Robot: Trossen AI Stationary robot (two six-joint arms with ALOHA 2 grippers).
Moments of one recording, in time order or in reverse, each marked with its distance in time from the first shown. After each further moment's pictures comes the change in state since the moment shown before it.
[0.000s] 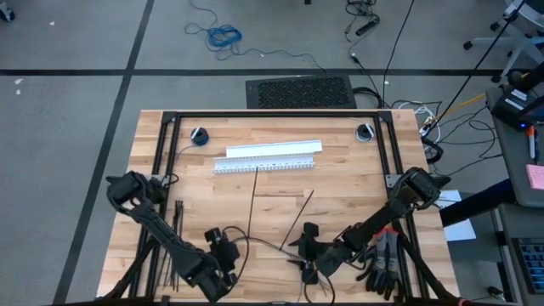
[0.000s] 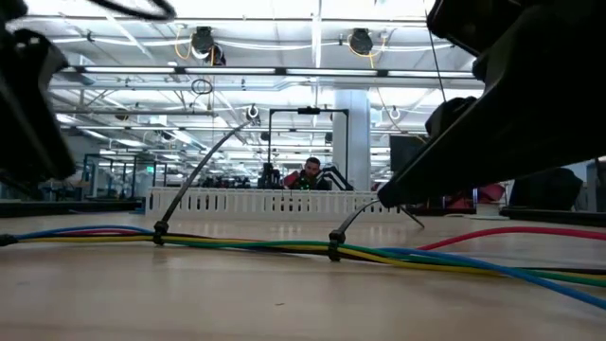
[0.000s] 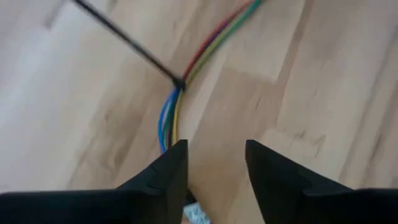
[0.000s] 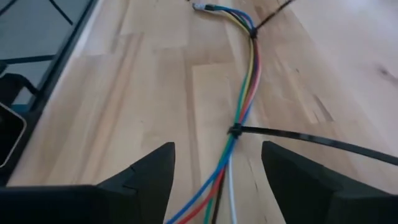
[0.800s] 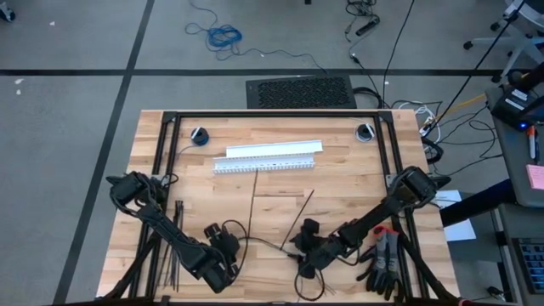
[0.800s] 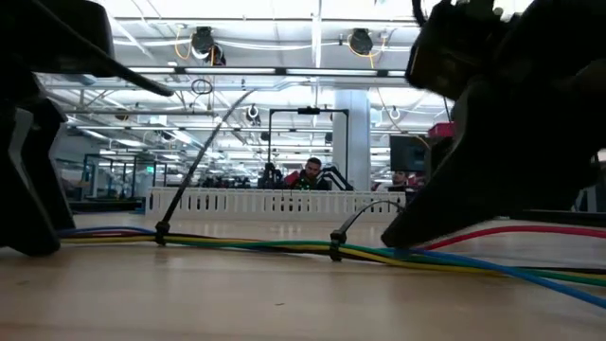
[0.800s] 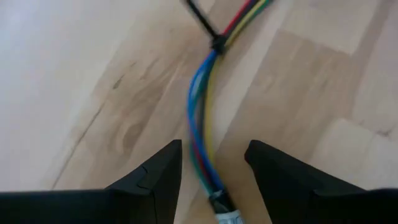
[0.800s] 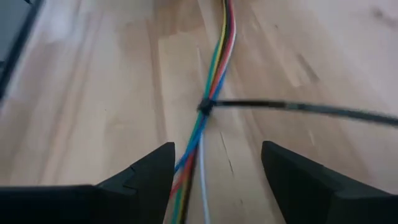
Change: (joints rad) left arm 0.046 0.028 -0.114 0.098 0.057 -0.065; right arm -0.052 0.018 0.001 -0.080 -0.085 0.138
